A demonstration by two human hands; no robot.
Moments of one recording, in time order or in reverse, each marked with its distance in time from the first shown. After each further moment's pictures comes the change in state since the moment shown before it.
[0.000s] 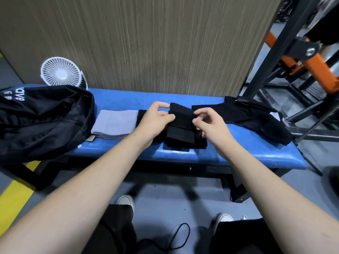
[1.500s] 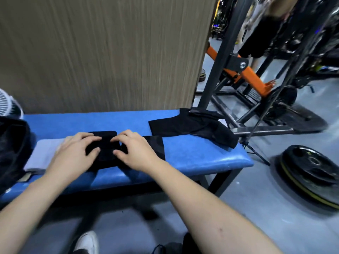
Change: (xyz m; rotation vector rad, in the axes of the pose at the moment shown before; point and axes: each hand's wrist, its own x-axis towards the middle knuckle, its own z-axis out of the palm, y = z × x) left_hand 0.010 -0.038 -0.067 1.034 0.157 0.340; right_hand 0.013 0.003 0.069 -0.730 -0.176 -0.420
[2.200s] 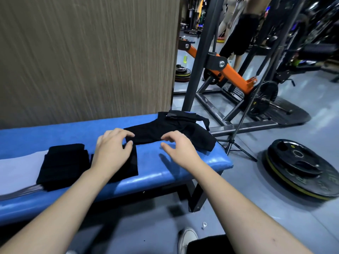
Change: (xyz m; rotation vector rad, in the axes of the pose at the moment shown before) left_hand 0.040 0.160 0.061 -0.138 0.053 0.170; right_hand -0.078 0.139 -0.114 0.034 0.215 0.388
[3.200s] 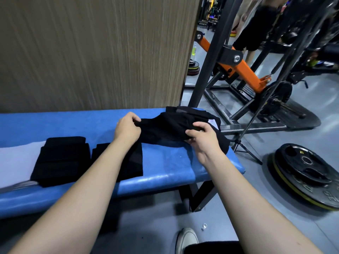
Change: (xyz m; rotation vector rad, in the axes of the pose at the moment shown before) left_hand 0.076 -0.006 0.049 -0.333 -0.112 -0.483; right_hand 0.039 0.016 -0.009 1.068 0.305 0.560
